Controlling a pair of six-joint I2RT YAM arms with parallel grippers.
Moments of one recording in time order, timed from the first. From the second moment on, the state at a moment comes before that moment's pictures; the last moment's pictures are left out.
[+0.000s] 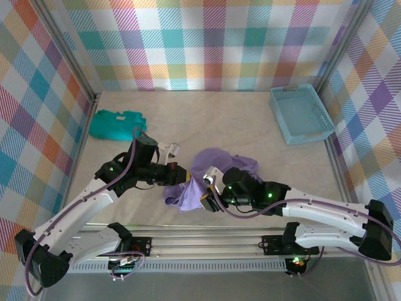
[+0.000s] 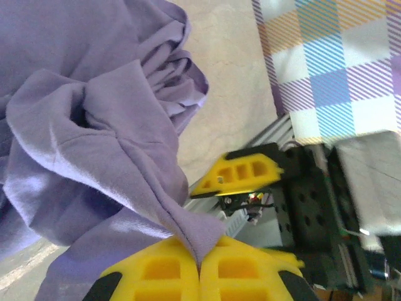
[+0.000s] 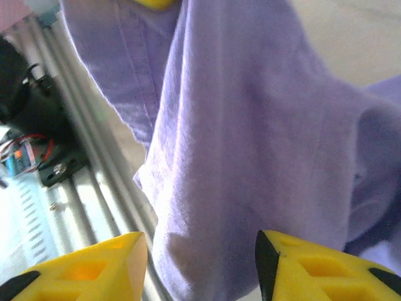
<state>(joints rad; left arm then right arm) -0.62 1.01 0.95 -0.69 0.57 -0.66 1.17 1.06 0.78 -0.39 0.01 0.26</state>
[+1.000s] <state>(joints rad) -0.62 1.03 0.95 -0.63 0.51 -0.77 1.21 1.28 0.83 -0.17 0.23 0.48</state>
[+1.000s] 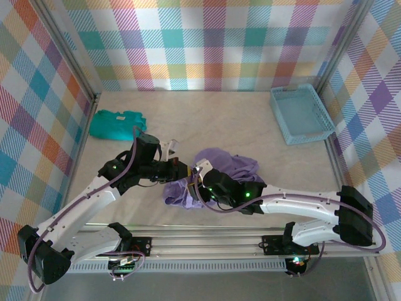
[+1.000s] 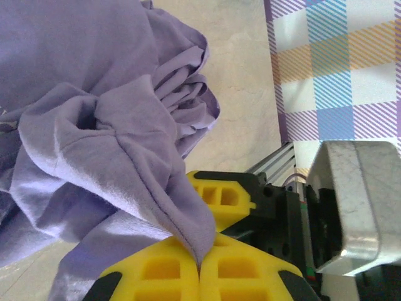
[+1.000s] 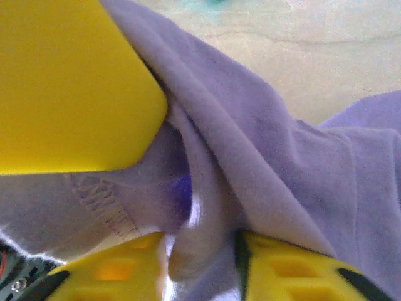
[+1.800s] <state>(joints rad) -0.60 1.03 0.95 -0.67 0.49 -0.69 1.04 1.17 0.67 0.04 -0.32 0.46</state>
